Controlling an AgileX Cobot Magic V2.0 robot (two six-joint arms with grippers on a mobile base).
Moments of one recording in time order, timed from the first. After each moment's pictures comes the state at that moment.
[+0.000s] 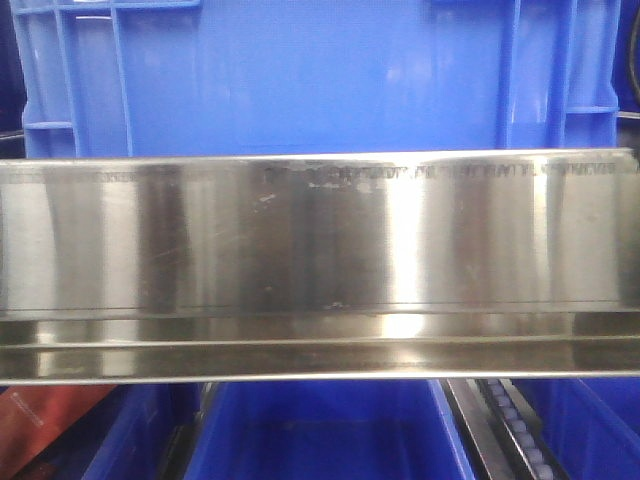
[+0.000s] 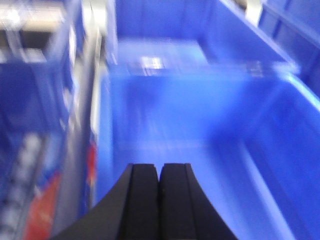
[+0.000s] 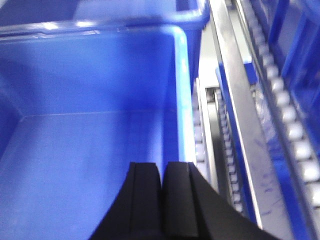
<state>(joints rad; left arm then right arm) -0.48 1.58 -1.82 0.47 0.80 -0.60 0.62 1.69 -2.03 -0.26 1.10 0.43</state>
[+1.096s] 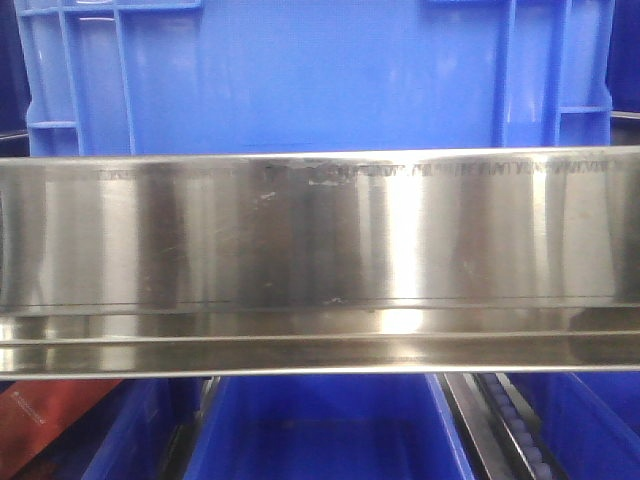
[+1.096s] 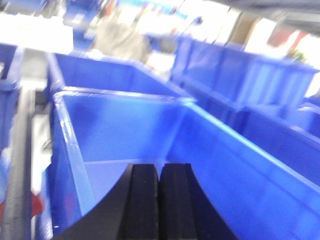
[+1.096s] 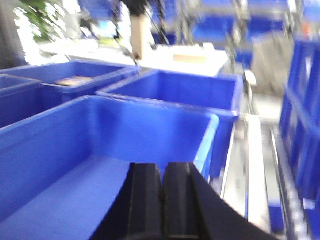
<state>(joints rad) -0.48 0.86 -0.92 0.35 0.17 -0.60 0.63 0.85 -0.97 -0.31 0.27 0.30</state>
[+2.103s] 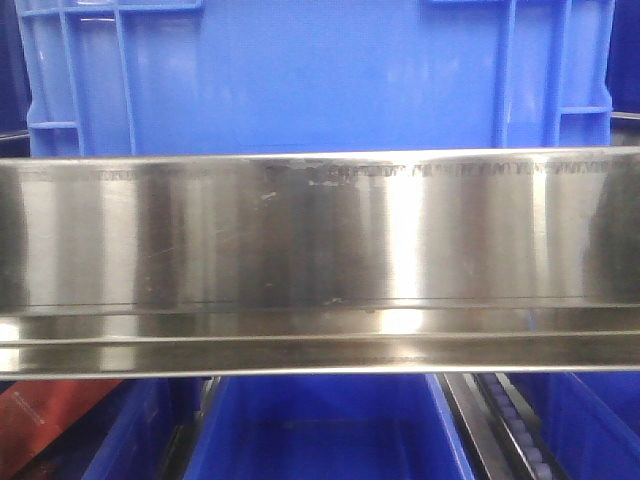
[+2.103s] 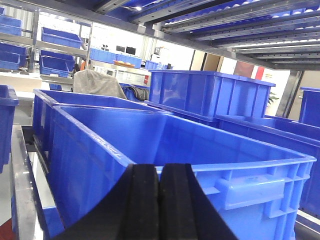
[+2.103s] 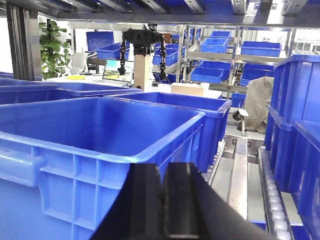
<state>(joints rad) -0.48 0.38 -0.46 0.41 0.00 -0.60 0.63 0.33 -0.57 -0.33 0.25 0.28</state>
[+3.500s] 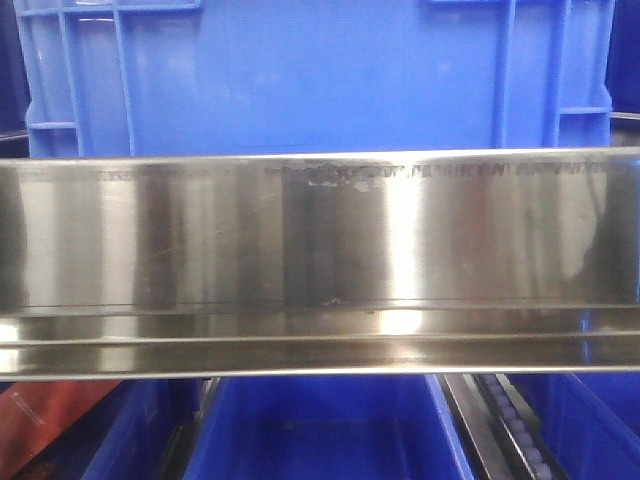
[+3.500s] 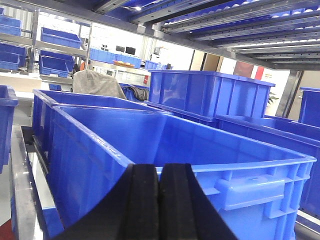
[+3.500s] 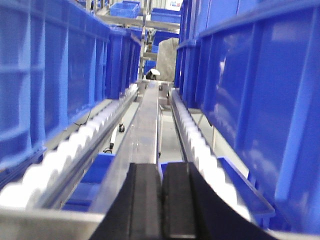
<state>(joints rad) -0.48 0.38 -0.46 0.41 0.00 -0.60 0.20 0.02 -0.01 0.10 0.04 -0.16</state>
